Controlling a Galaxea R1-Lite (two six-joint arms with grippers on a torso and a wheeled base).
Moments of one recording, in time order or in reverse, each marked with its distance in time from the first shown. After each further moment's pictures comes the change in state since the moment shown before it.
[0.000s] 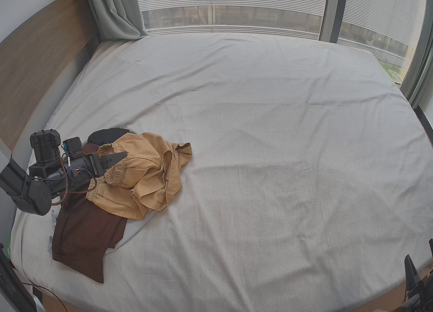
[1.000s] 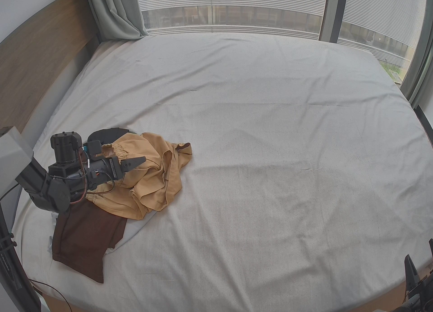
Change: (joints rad) left arm -0.078 0.137 -0.102 0.001 -0.008 -0.003; right arm -0.001 0.000 0.000 0.000 0.000 -0.001
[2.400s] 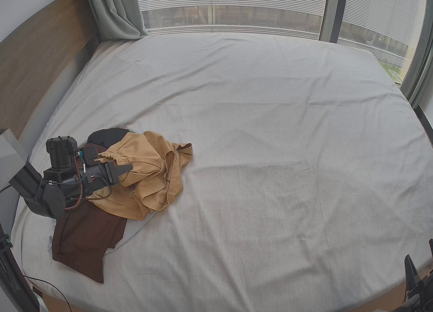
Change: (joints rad) left arm 0.008 -0.045 0.078 -0.003 -0.027 -0.052; right arm 0.000 0.000 0.000 0.000 0.000 0.003
